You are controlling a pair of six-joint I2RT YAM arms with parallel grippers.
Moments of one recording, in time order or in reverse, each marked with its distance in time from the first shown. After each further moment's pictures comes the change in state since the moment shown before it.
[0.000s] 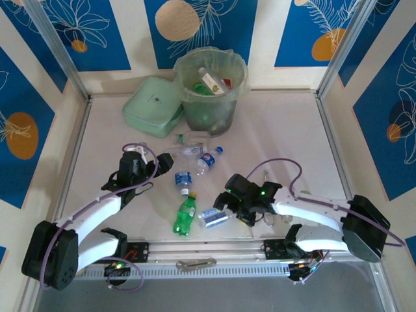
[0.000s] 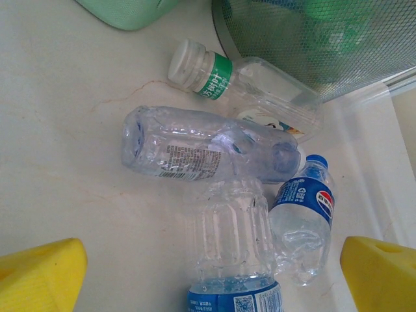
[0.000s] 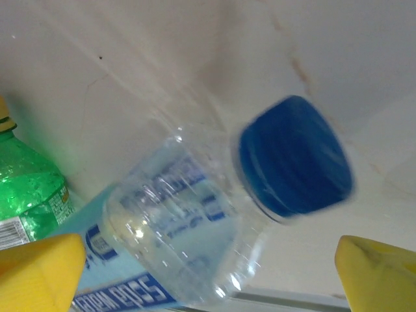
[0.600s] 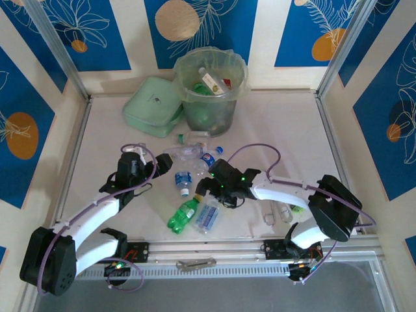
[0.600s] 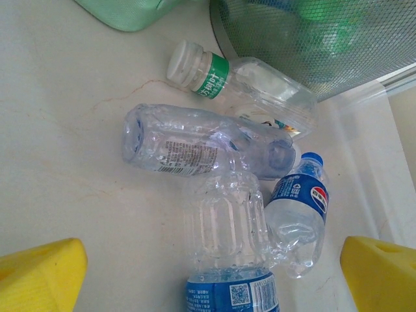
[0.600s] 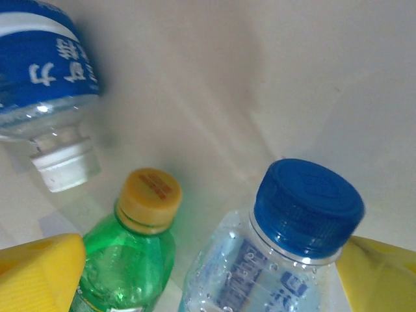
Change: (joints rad) left arm -0.001 -0.049 0.000 -0.047 -0.001 0.001; right arm -0.035 0.267 0.215 0.148 0.029 -0.179
